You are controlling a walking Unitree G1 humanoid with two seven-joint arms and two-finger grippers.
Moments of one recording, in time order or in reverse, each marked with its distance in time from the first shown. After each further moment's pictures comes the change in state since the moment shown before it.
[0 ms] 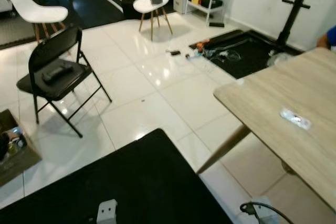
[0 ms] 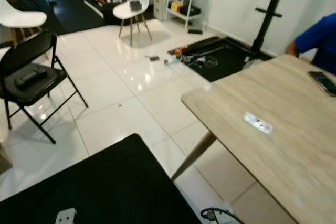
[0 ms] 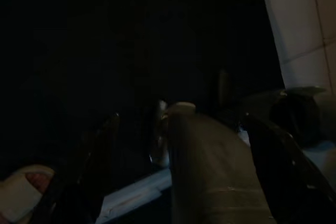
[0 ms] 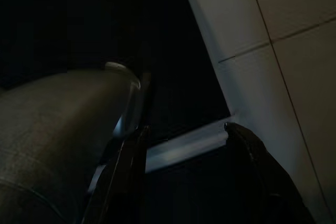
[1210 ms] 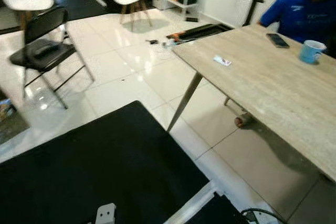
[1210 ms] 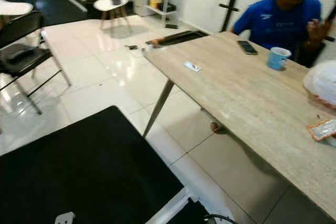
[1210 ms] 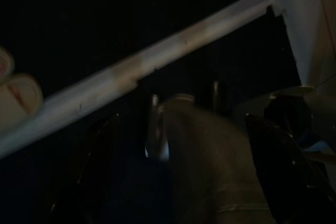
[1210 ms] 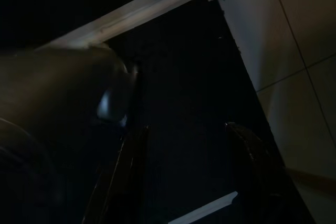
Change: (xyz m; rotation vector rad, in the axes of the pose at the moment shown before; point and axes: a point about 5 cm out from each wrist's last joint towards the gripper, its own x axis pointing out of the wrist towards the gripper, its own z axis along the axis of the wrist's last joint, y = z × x) left arm 0.000 0.000 0.005 0.011 -0.017 -0.018; right arm -0.002 -0.003 -0.014 -0.014 0.042 -0.021
